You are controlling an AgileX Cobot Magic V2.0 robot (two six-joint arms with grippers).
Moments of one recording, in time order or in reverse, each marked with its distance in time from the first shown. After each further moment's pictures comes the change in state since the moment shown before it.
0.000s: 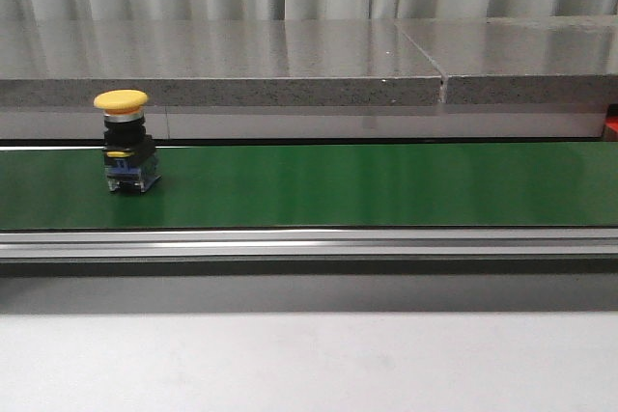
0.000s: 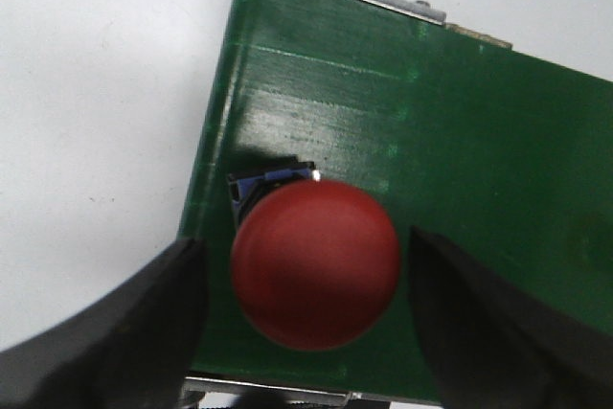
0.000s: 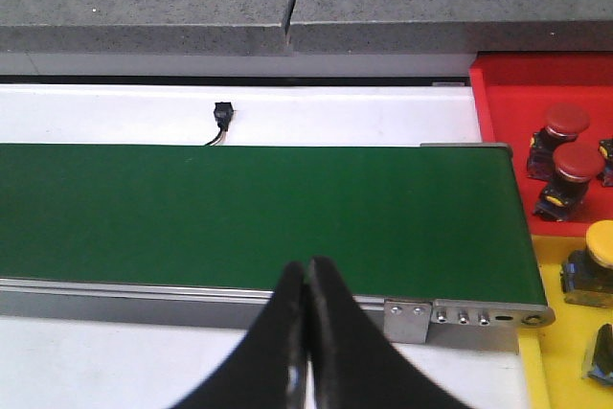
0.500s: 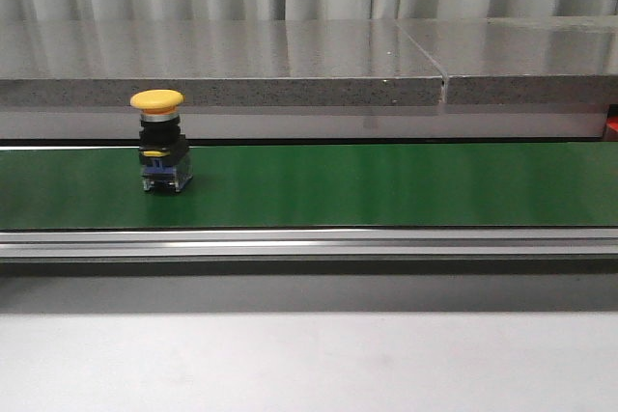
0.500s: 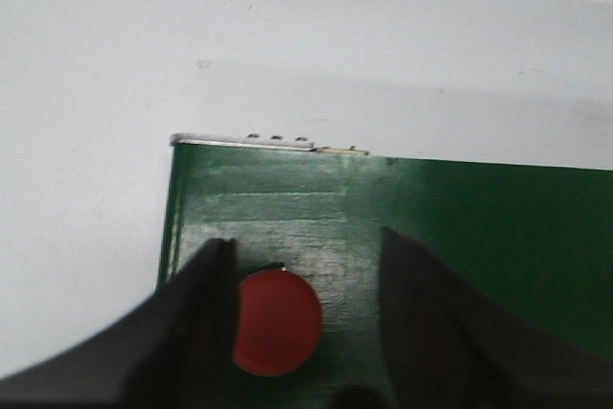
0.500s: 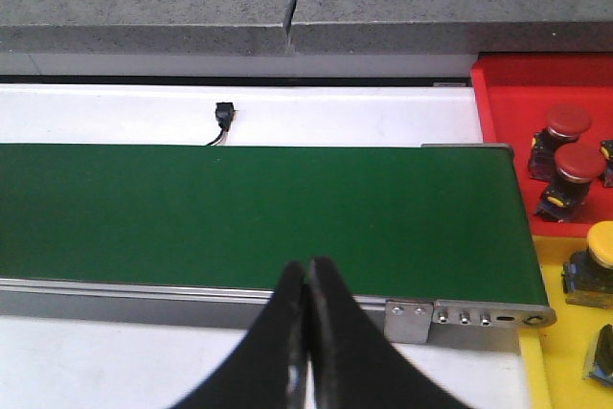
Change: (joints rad) left arm -0.126 -0.202 0.000 0.017 -0.124 0.092; right arm 0.000 0.000 0.000 0.000 0.000 0.000
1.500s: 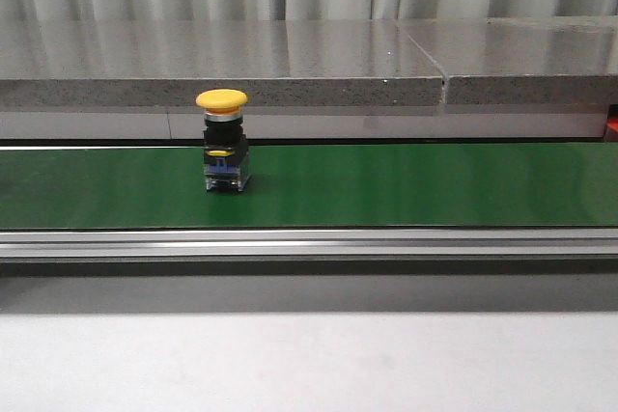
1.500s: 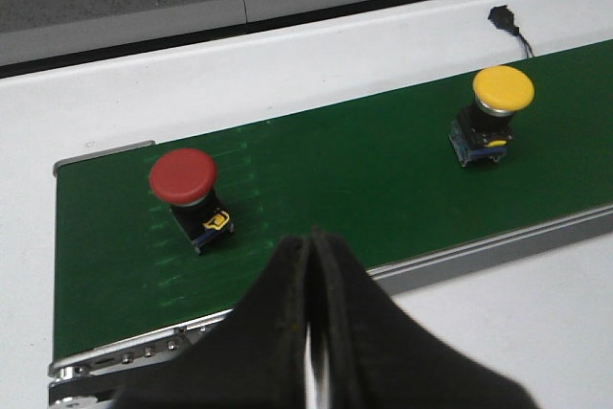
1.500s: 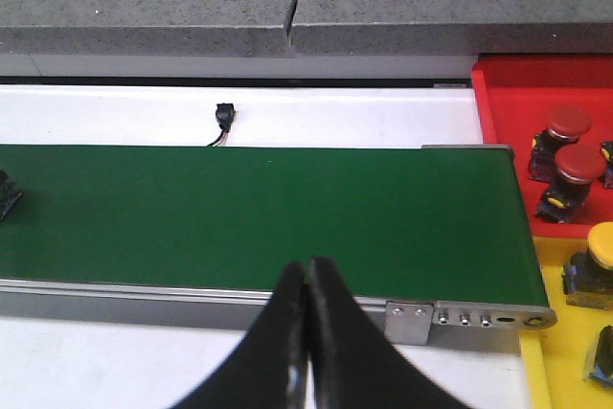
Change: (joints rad) left arm -0.327 -0.752 0.500 0.108 -0.142 -0.051; right arm 0.000 0.000 0.000 0.000 -0.002 0.000
